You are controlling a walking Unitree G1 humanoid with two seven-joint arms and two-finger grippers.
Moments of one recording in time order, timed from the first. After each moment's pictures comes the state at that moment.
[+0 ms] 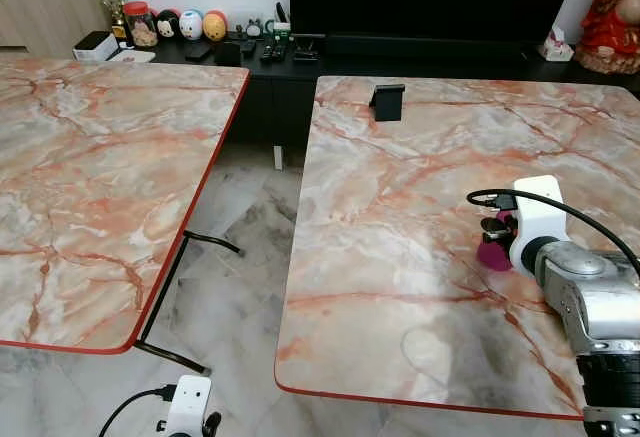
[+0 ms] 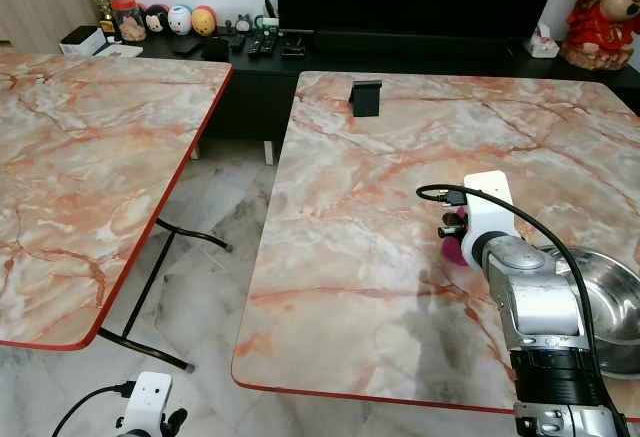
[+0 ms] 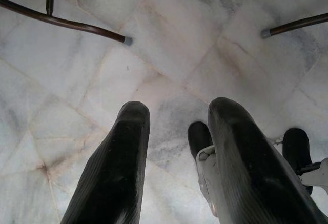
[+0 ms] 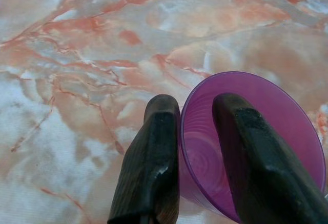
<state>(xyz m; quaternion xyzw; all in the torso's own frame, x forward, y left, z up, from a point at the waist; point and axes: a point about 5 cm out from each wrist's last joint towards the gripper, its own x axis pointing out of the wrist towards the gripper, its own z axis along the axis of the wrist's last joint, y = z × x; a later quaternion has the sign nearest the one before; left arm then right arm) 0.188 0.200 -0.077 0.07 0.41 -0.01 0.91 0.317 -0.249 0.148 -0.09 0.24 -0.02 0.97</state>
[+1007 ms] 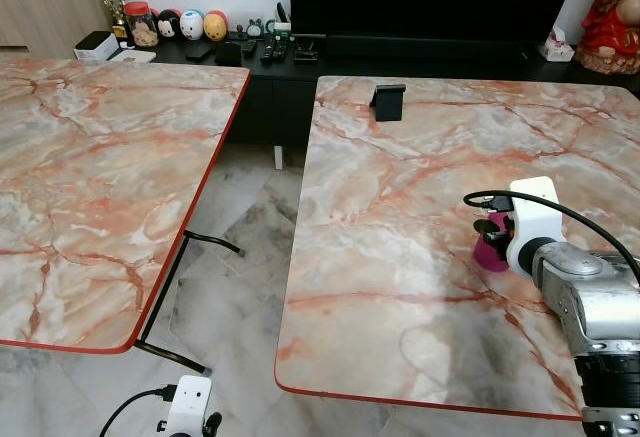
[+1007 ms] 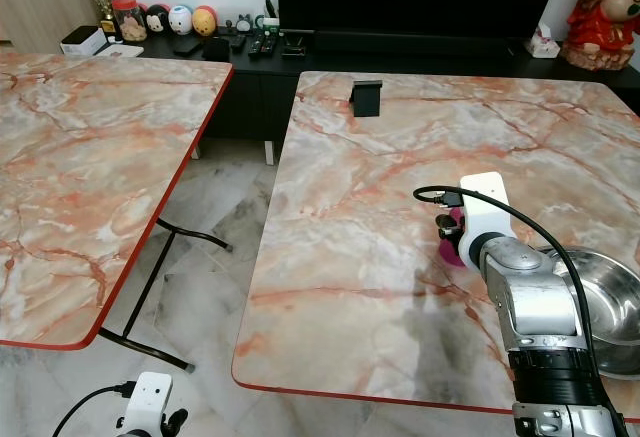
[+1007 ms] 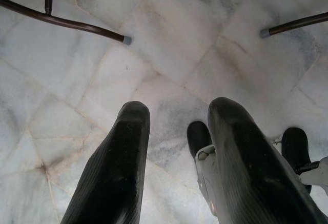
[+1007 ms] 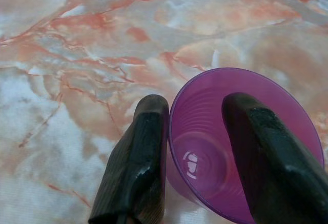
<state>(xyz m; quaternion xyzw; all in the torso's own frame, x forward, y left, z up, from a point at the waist) 0.188 0.200 -0.077 0.07 0.41 -0.01 0.91 0.317 -0.246 0.145 -0.09 0.25 -0.01 0.97</state>
